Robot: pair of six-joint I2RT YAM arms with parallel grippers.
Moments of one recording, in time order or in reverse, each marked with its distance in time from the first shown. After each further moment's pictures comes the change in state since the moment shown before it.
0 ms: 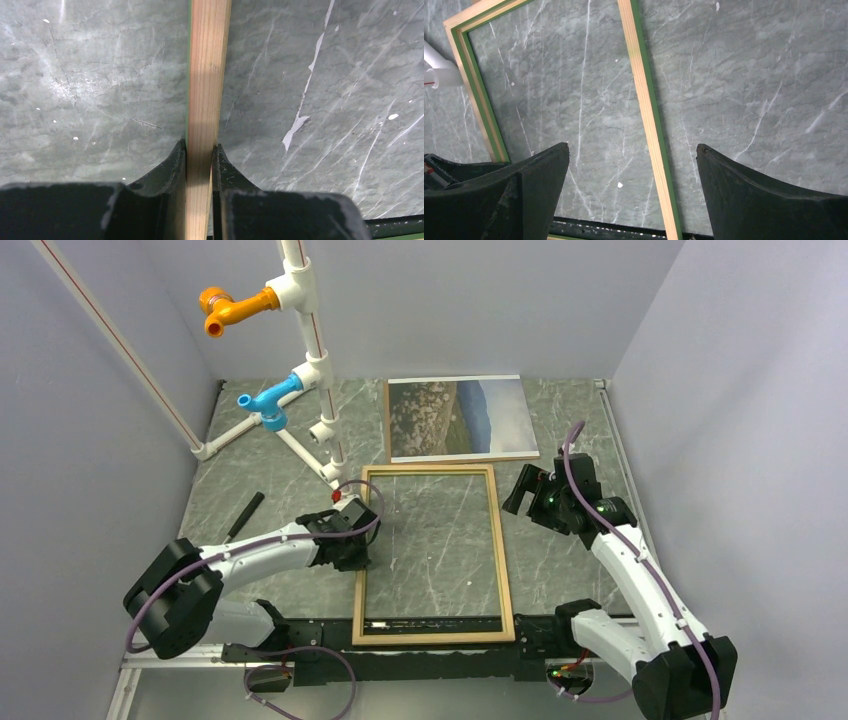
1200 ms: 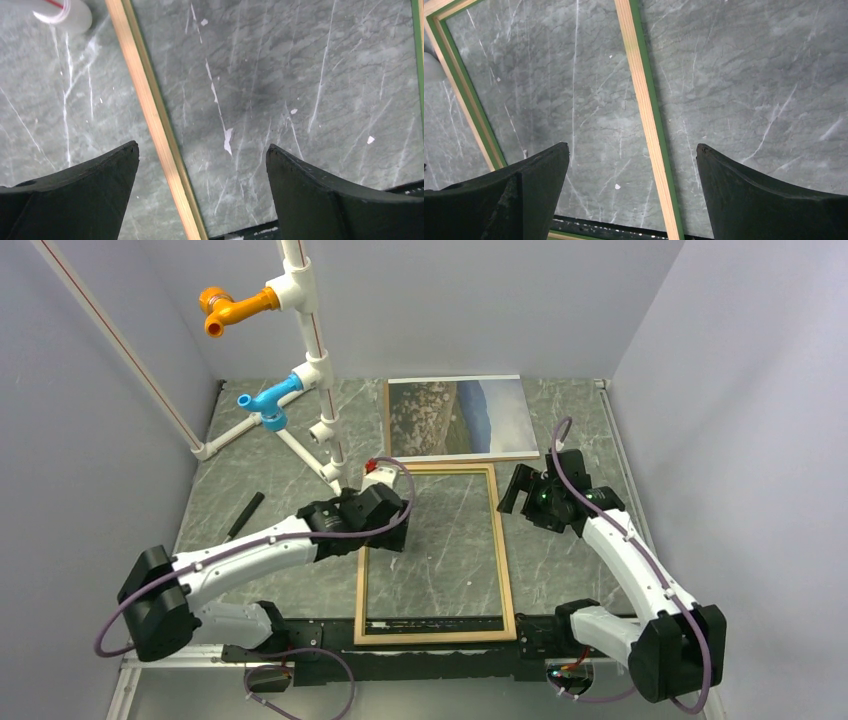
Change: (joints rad) left arm -0.172 -0.076 0.255 -0.089 -0.219 0.249; right arm -0.002 0.106 0.000 0.034 -0.031 -0.010
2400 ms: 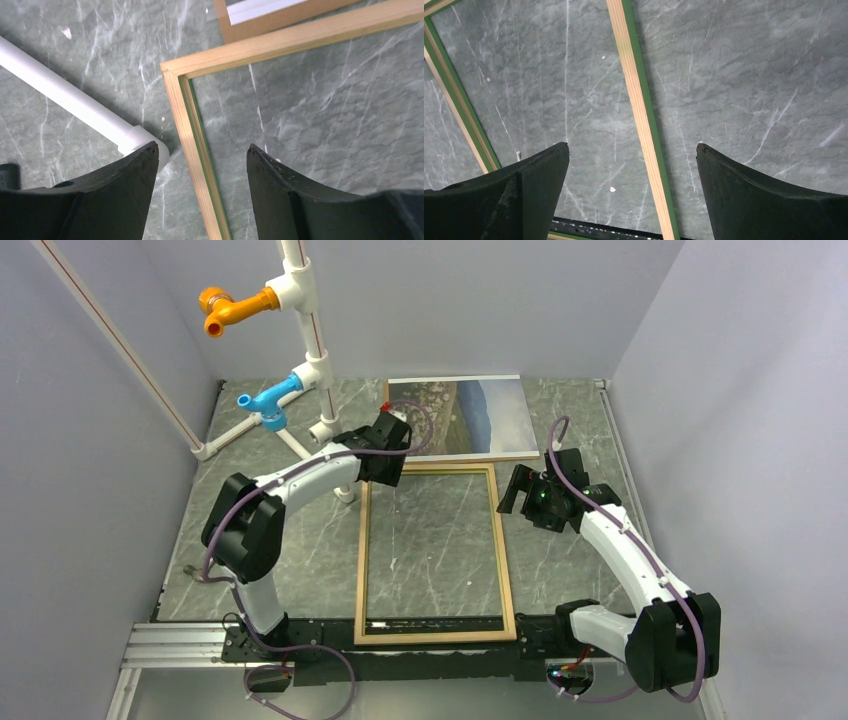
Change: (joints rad) left arm 0.328 0.564 0.479 0.036 0.019 0.381; right arm -0.021 0.058 -0.004 0.027 -0.023 -0.026
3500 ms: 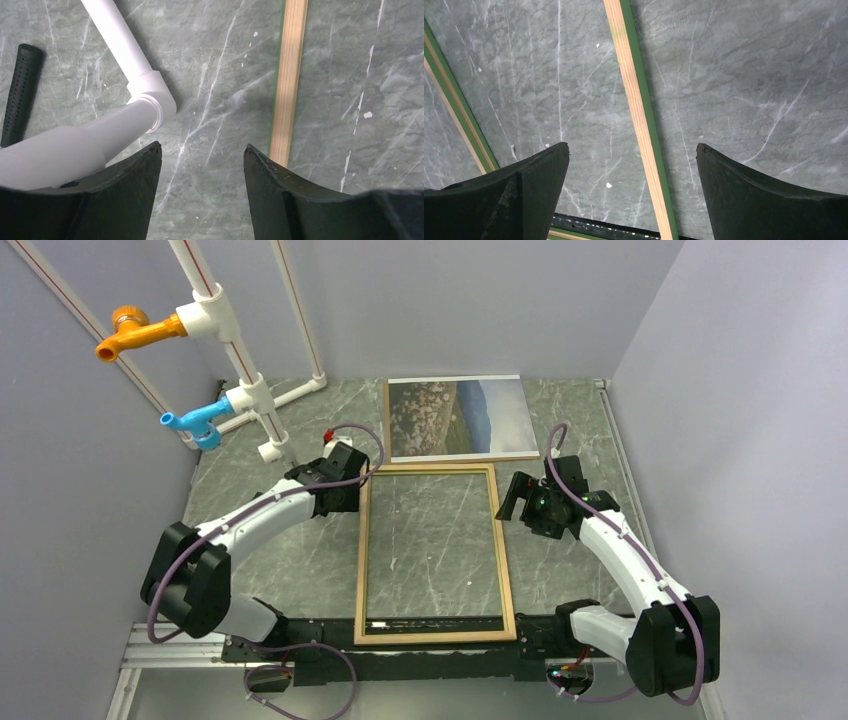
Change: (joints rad) left arm 0.080 -0.354 -0.398 -0.026 -0.085 -0.195; right arm -0.001 -0.021 -0.060 0.019 -0.026 0.001
